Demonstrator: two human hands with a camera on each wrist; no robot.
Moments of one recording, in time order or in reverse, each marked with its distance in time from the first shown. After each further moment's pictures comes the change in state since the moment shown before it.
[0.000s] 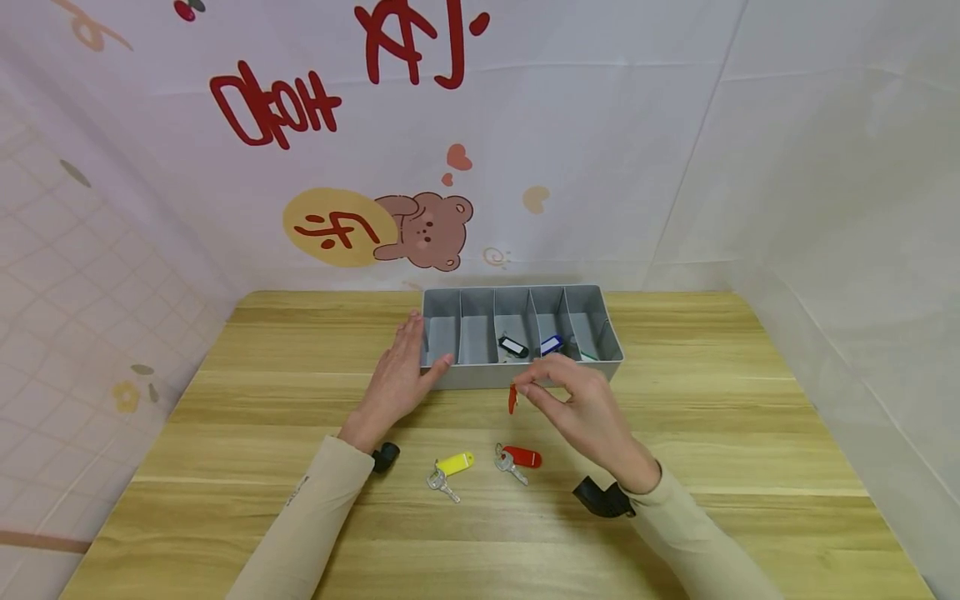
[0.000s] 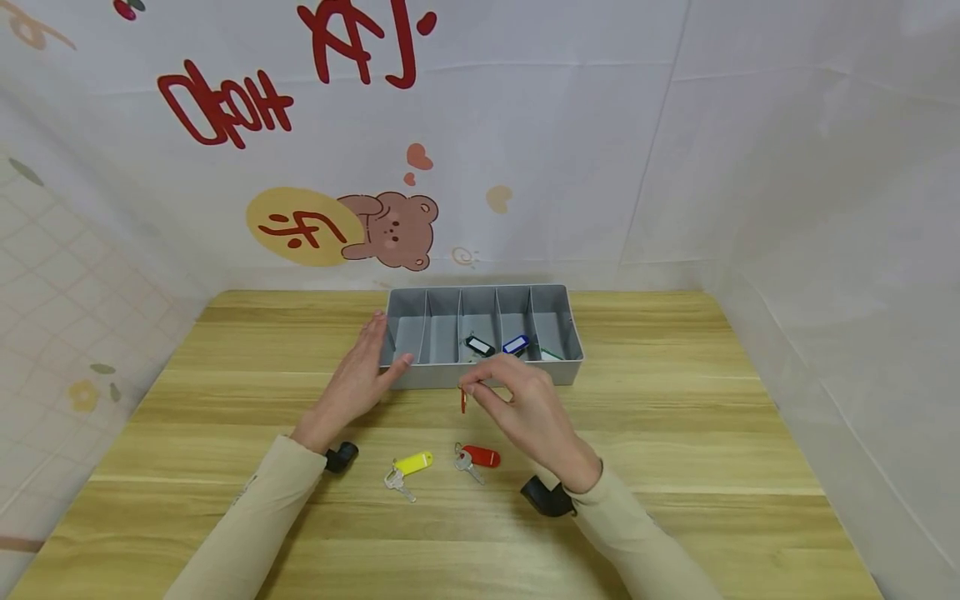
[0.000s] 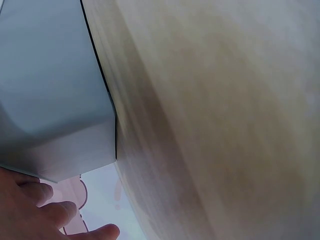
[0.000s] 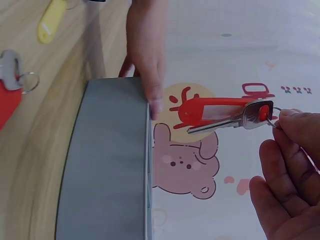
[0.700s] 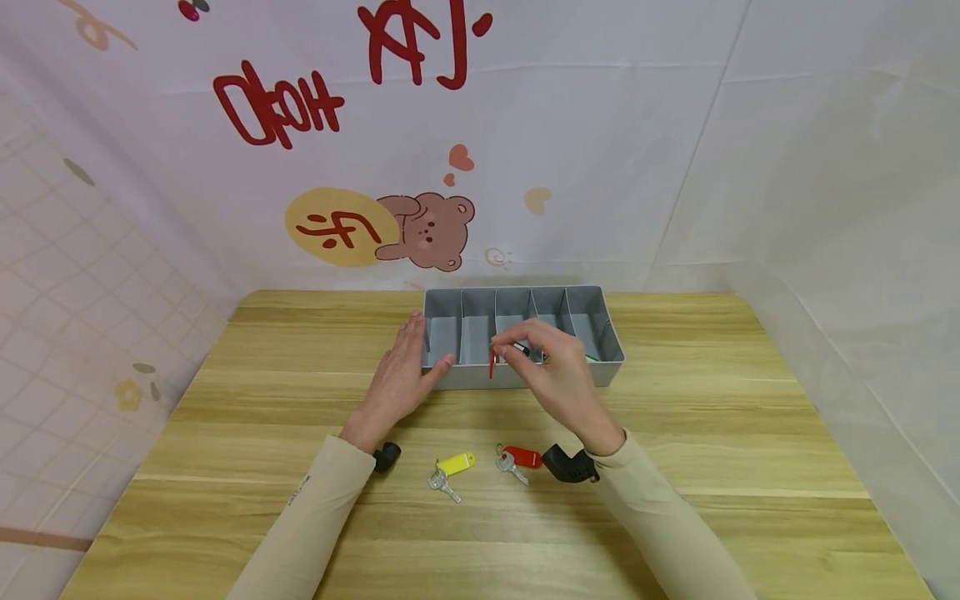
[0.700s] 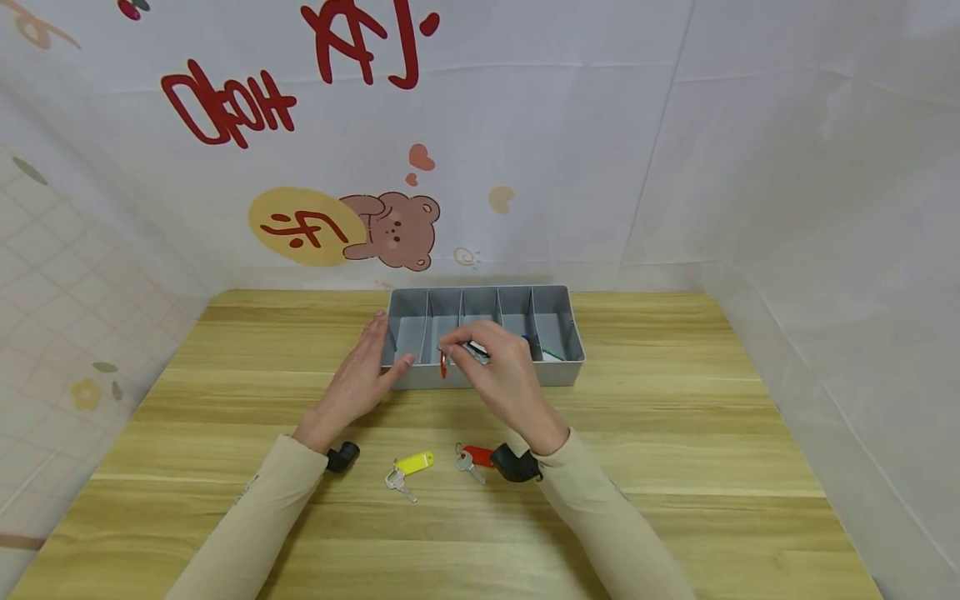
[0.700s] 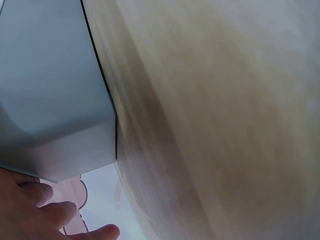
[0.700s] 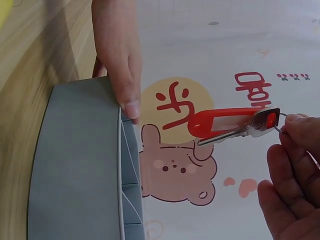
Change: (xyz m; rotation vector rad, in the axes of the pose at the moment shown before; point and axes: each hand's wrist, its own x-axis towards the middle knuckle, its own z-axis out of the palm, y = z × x) left_hand 0.000 0.000 0.000 -0.011 0.004 -0.005; right_hand 0.043 0.002 0.019 0.061 0.086 0.033
